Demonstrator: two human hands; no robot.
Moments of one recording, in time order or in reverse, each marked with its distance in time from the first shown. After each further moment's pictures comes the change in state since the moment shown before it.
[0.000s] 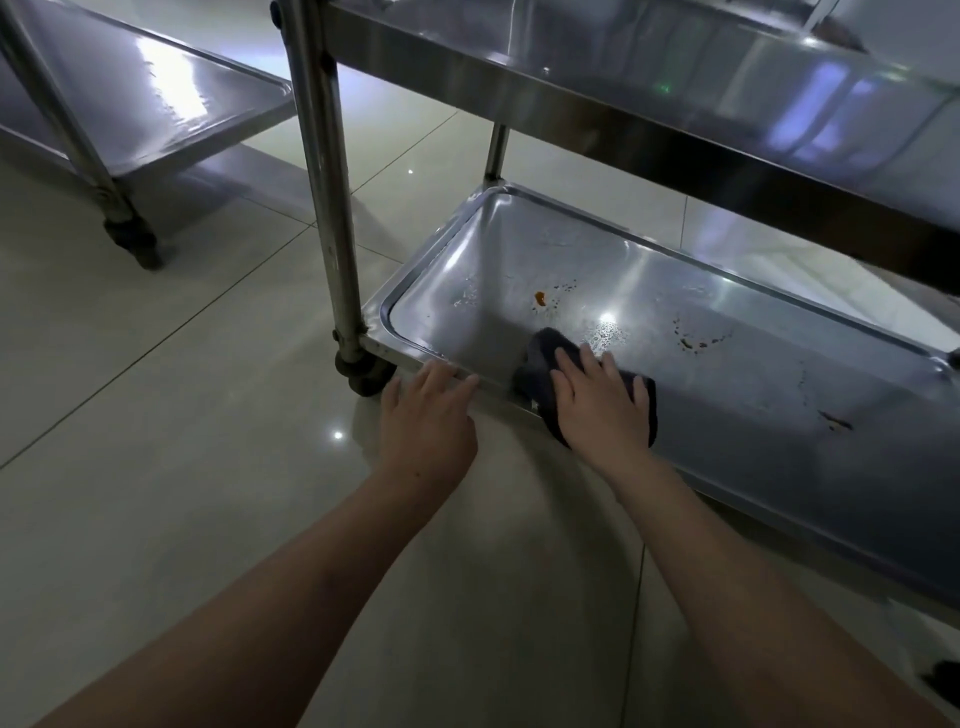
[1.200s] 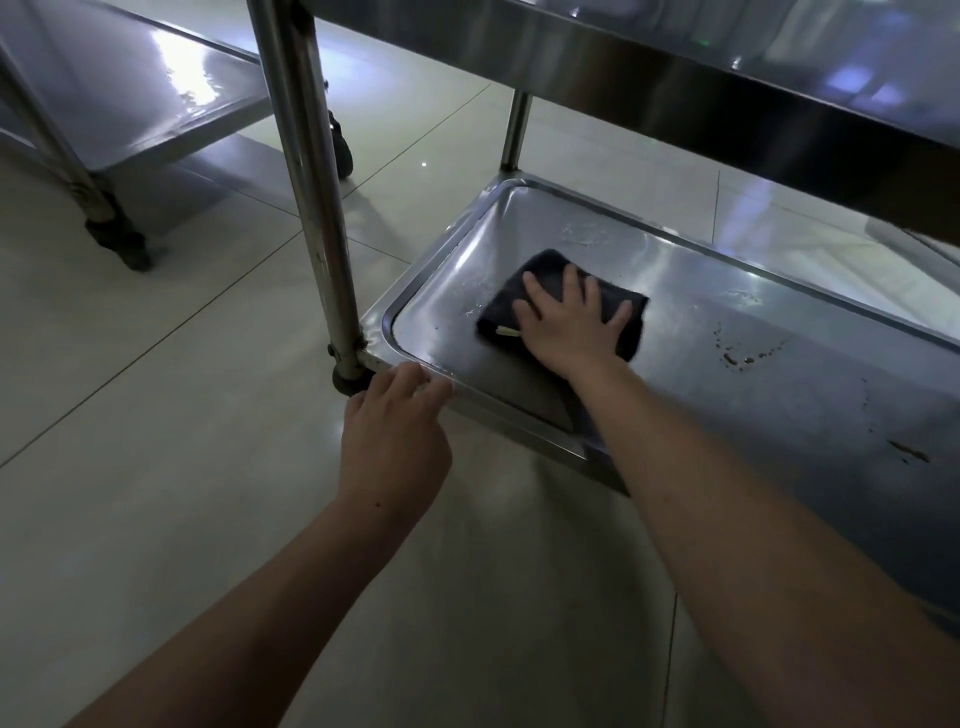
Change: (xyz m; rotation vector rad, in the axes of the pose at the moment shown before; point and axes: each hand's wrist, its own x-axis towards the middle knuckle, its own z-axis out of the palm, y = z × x) left_hand 0.018 -0.033 0.006 0.004 0.177 -0.059; right_hand 0.141 -0.052 0.002 -0.036 -0.089 -0.006
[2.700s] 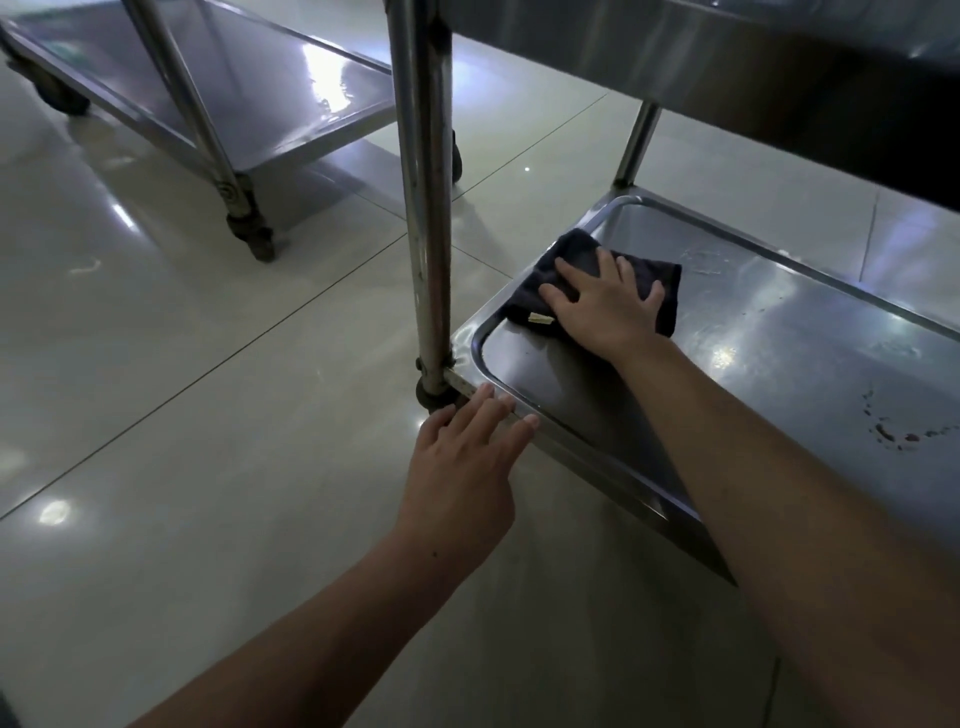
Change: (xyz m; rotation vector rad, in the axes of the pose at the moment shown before) left_hand -0.006 -0.008 -0.007 0.020 -0.139 0.098; right_hand 0.069 -0.065 0.005 0.045 0.044 -0.239
